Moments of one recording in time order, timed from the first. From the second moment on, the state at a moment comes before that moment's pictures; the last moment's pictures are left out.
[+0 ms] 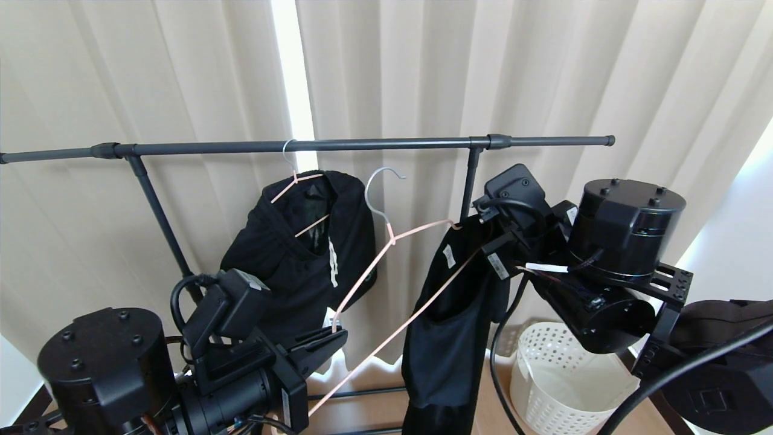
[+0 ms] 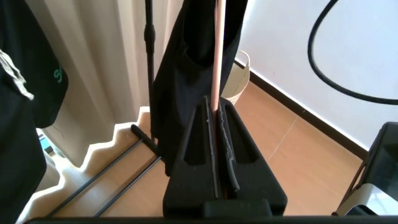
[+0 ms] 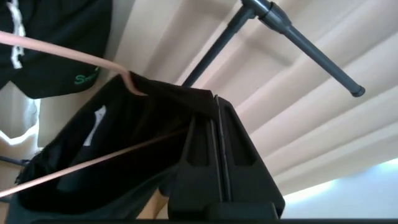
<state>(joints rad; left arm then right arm) -0.69 1.59 -0.25 -1.15 -0.11 -0.09 0.71 1.78 -0.81 -0.87 -0.66 -0.48</state>
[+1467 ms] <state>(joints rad) -0.75 1.62 -0.20 -1.23 -0.13 -0.10 0.93 1.84 -0.86 -0.92 -0.65 -0.32</state>
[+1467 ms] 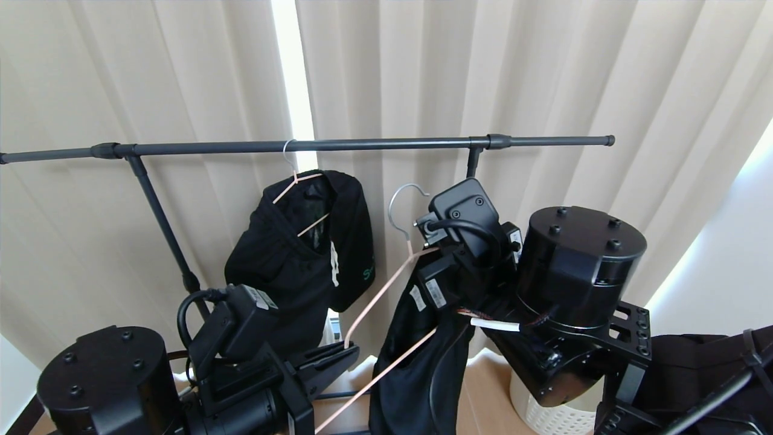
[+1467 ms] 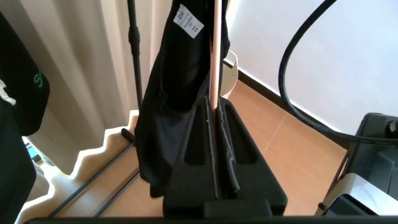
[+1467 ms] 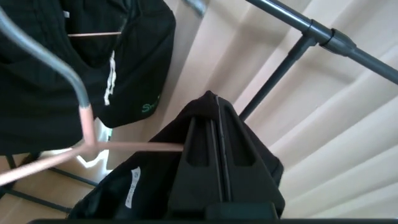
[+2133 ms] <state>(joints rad) -0.75 1.64 -0.17 -1.32 -0.13 -0.10 0.96 1.73 -0.81 -0.91 -0.55 -0.30</state>
